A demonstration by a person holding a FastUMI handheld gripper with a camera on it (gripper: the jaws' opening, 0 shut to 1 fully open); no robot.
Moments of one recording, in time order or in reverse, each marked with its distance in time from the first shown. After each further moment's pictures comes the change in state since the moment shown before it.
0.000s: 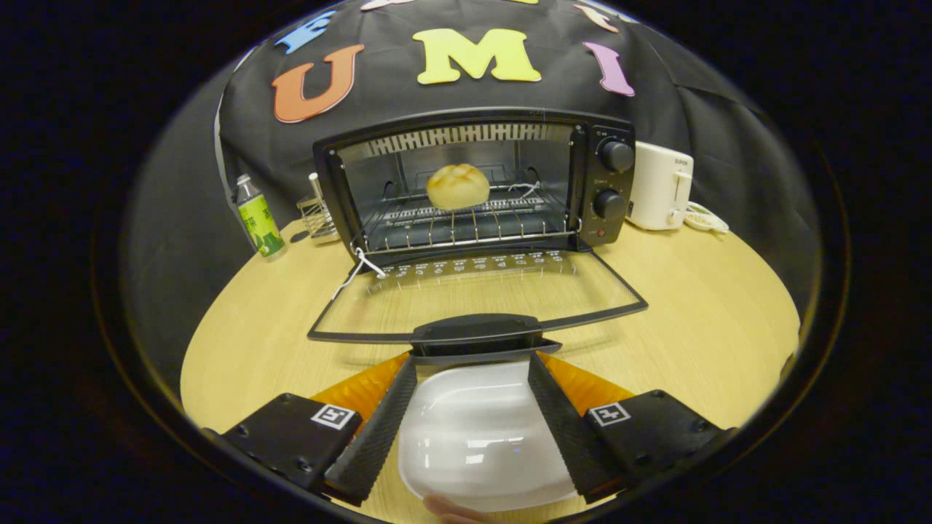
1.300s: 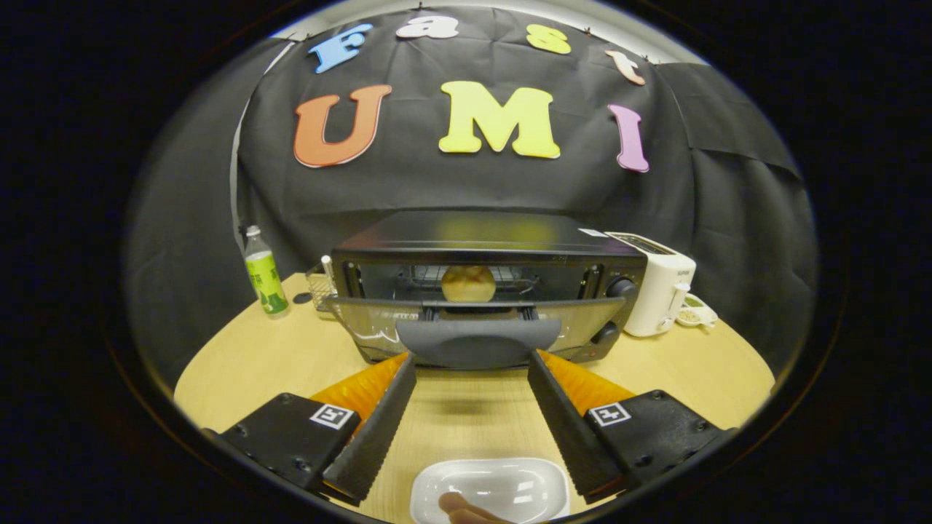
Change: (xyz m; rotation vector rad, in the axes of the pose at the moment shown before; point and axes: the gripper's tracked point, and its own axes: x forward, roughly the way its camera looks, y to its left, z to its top) arm -0.001 0.011 0.116 -0.123 -0.236 -0.029
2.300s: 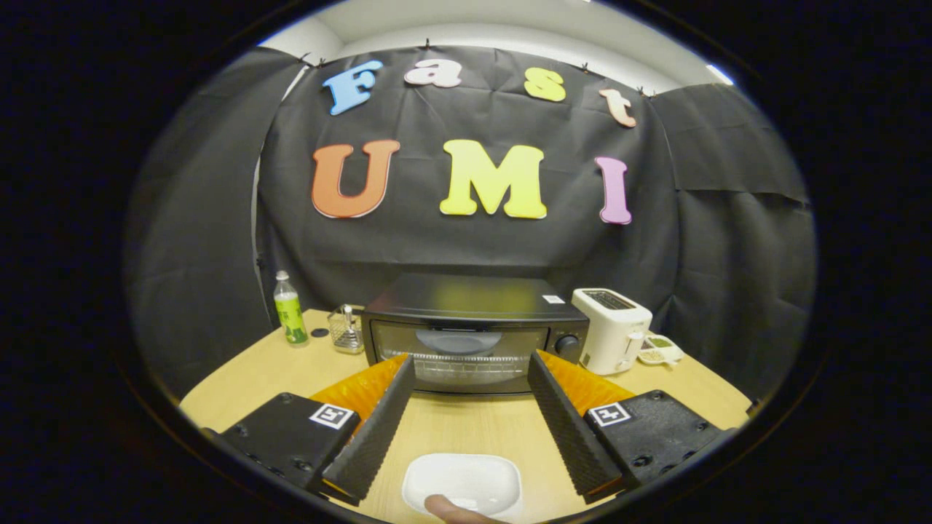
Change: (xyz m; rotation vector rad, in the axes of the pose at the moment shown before) arm -0.128 -0.025 0.070 0.006 -0.227 0.003
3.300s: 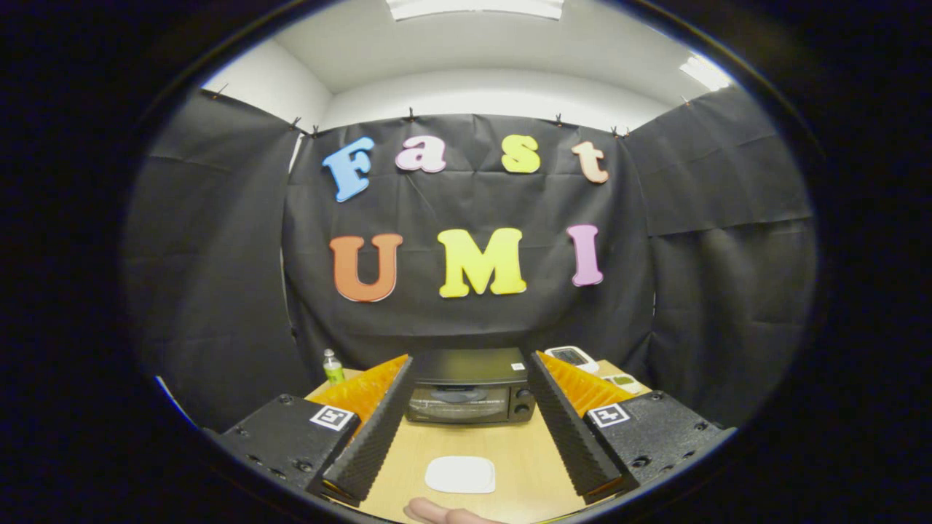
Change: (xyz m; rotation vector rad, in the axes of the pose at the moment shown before) arm -0.199 -0.031 0.137 0.067 -0.159 0.079
